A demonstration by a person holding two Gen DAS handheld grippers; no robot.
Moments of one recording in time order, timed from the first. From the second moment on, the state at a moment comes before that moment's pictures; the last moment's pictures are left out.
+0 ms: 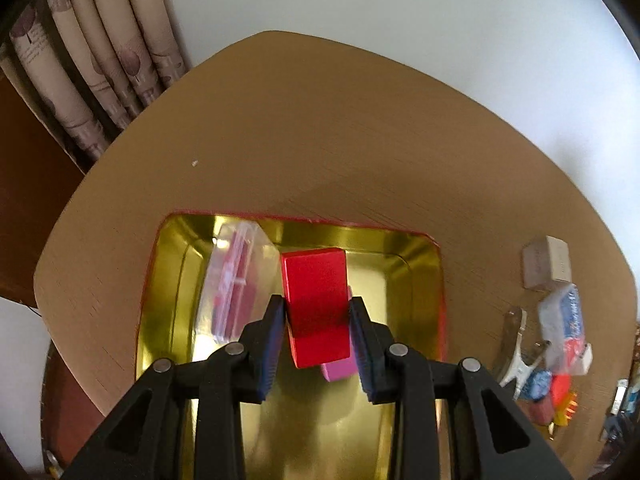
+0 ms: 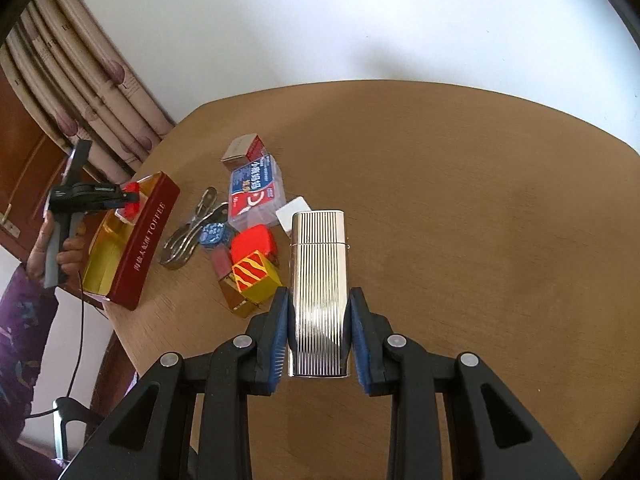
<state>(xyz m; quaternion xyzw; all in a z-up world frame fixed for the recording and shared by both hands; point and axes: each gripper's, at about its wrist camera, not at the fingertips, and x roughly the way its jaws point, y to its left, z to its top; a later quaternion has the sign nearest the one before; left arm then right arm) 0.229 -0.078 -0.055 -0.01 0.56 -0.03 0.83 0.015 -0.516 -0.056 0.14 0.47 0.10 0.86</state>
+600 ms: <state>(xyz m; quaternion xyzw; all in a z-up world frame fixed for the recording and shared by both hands) 0.207 -0.054 -0.028 -0.02 0.50 -0.02 0.87 0.033 -0.448 -0.022 0.15 0.45 0.17 0.86</state>
